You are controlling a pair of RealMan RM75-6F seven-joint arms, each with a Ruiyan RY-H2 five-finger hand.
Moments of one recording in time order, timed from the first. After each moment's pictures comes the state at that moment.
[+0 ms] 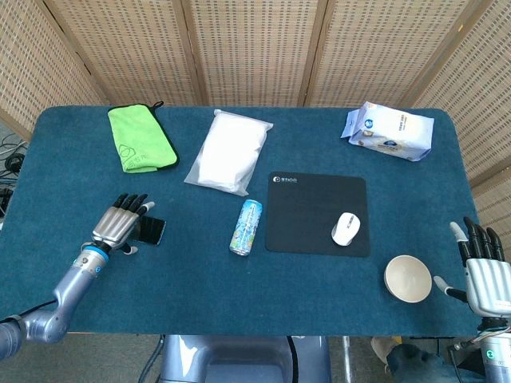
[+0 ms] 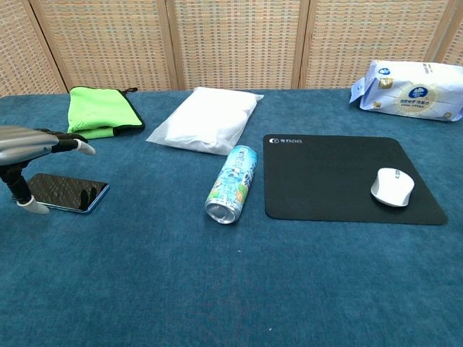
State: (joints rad) left arm -0.61 -1.40 -0.13 -1.37 1.12 0.79 0.44; right arm 0.08 -1.18 0.11 -1.54 -1.45 1.50 -0.08
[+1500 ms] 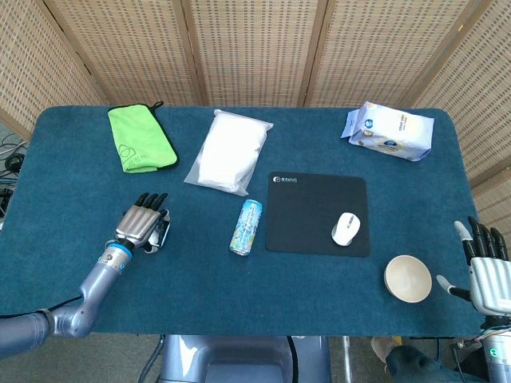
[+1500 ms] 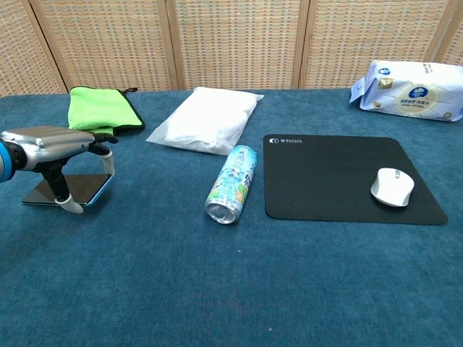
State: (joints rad) left arm -0.73 -1.44 -0.10 -1.47 0.92 0.86 0.52; right arm 0.08 -1.17 0.11 -1.53 -1.43 1.49 -0.04
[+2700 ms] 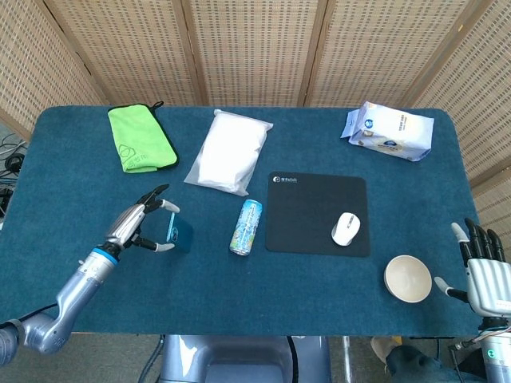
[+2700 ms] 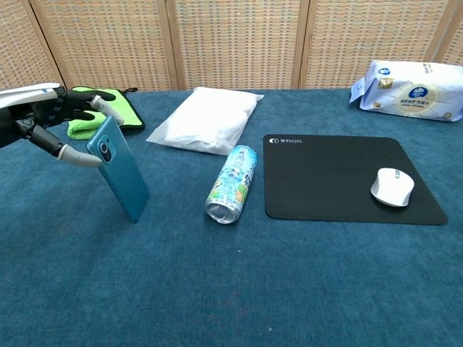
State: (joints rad) left arm -0.59 -1.35 -0.14 -1.51 1.35 0.93 -0.55; right arm 0.08 -1.18 0.11 -1.53 -1.43 1.48 -0.06
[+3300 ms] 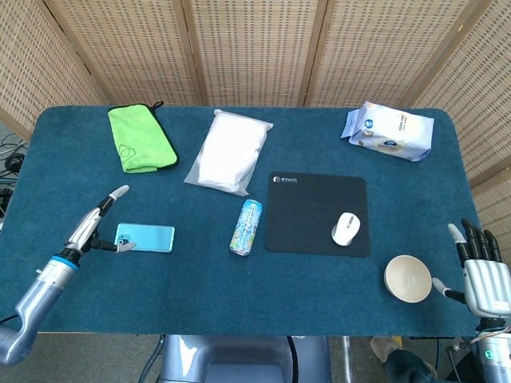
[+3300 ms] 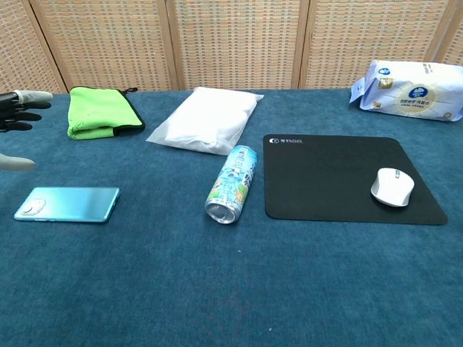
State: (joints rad) left arm -0.49 -1.30 -0.06 -1.32 1.47 1.03 -0.85; right arm 0.08 -1.18 0.10 -1.54 -1.44 1.49 -0.07
